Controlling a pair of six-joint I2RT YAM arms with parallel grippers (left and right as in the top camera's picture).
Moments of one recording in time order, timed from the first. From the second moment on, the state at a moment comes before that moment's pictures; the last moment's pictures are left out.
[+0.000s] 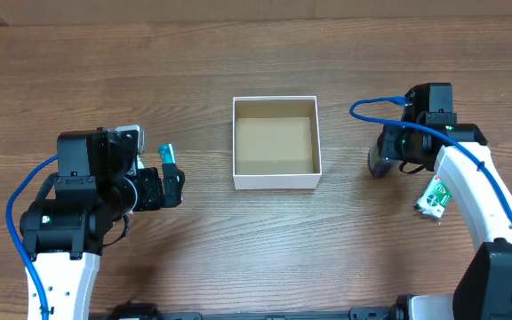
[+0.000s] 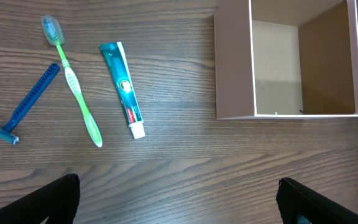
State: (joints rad) left arm 0.01 1.05 1.11 -1.08 0.25 -0.13; right arm -0.03 1.57 1.09 -0.70 -0.05 0.16
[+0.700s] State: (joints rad) left arm 0.01 1.05 1.11 -1.08 0.25 -0.13; right arm 0.52 1.39 1.51 -0.82 0.06 0.30
